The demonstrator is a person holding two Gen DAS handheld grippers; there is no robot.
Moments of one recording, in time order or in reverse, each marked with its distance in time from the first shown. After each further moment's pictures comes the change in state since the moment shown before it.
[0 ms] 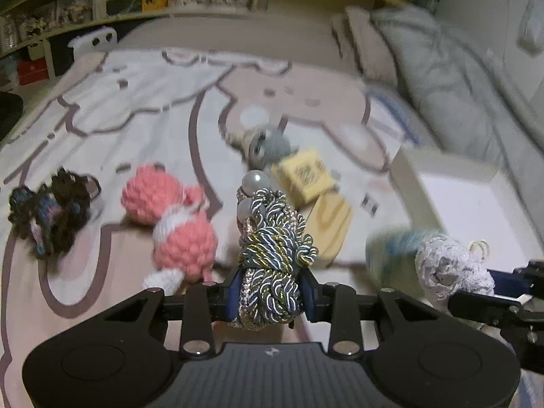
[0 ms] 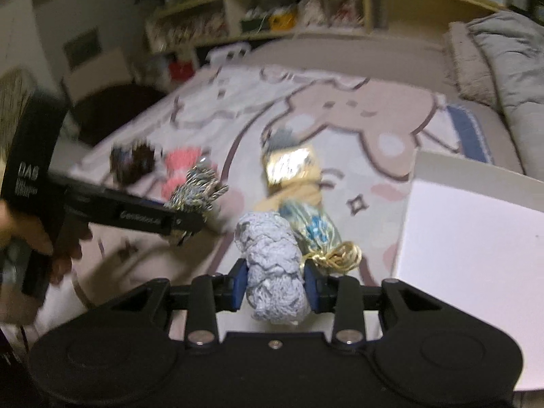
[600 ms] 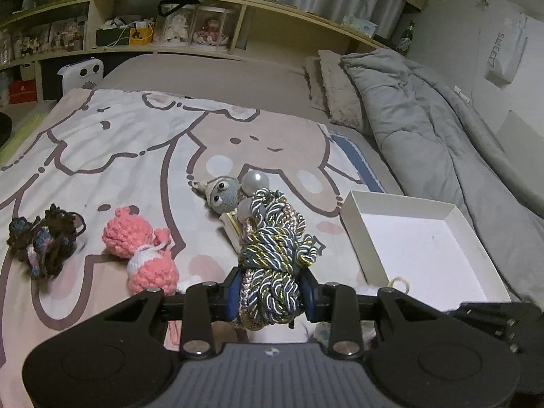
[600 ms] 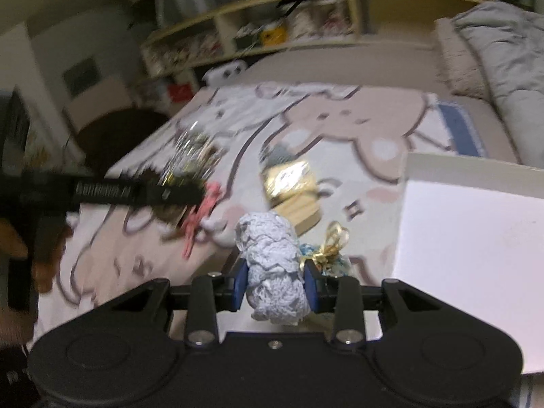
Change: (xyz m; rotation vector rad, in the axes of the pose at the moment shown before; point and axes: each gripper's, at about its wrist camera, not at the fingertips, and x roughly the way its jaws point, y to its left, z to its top) left arm -0.040 -0.025 0.005 -0.005 -0.115 -0.080; right arm 0.002 0.001 -0.006 0.006 0.025 0.056
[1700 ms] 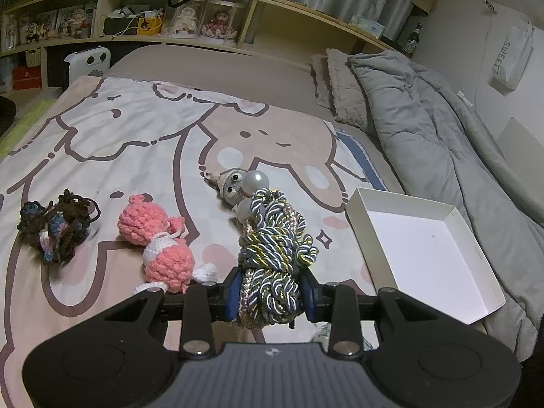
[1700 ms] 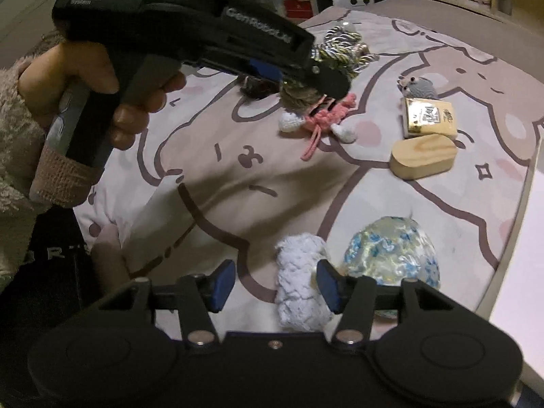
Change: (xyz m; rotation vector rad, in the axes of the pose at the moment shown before) left arm -0.011 0.018 -0.003 -0.033 0.017 -0.016; right arm 0.020 0.058 -0.030 -0.289 0.273 0.274
